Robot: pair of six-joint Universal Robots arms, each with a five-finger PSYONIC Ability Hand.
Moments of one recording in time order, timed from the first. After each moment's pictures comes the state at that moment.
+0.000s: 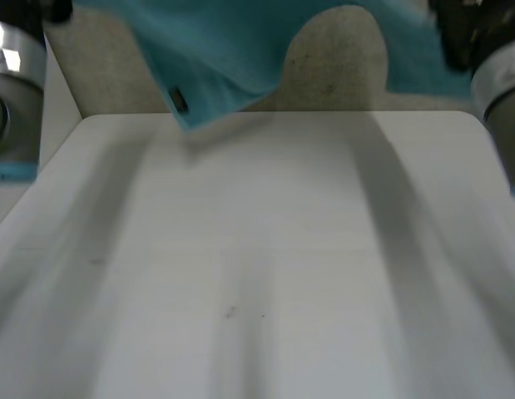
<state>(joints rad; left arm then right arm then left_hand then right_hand) 4.49 -1.89 -1.24 3.80 -1.47 3.55 1.88 -1.31 1.18 -0.16 1.56 2.43 1.14 1.20 1.19 1.20 0.96 0.98 1.18 1.19 1.19 0.99</state>
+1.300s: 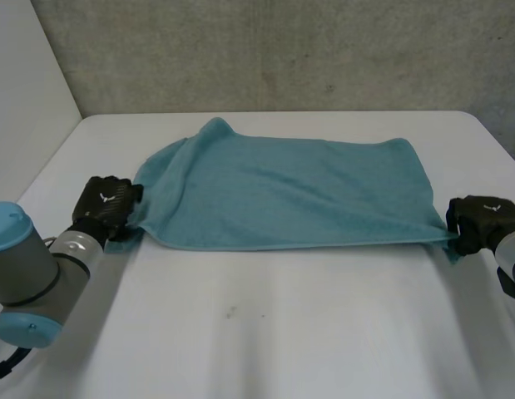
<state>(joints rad) 4.58 -2.09 -1.80 3.76 -1.33 3.61 1.54 -1.20 1.75 -0.15 1.36 2.86 0.59 0.64 0.64 0.64 0.46 0.98 1.18 1.18 1.19 0.97</state>
